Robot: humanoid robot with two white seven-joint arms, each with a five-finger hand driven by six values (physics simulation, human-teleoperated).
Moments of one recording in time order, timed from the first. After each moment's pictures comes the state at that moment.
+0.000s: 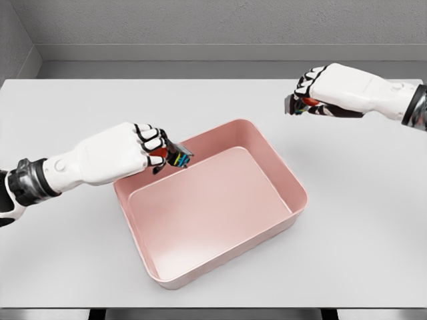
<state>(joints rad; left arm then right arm) -0.41 0.86 -0.63 -1.79 -0.84 -0.61 0.25 -0.60 -0.74 0.36 -1.61 0.36 -0.55 0.61</state>
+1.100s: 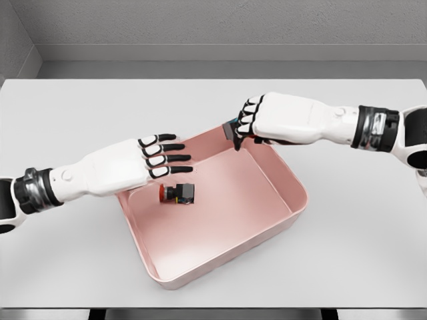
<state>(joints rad) -0.40 0.92 -0.66 -1.79 -0.78 -0.61 0.17 -0.62 -0.65 0.50 -1.75 0.35 -0.61 0.61</state>
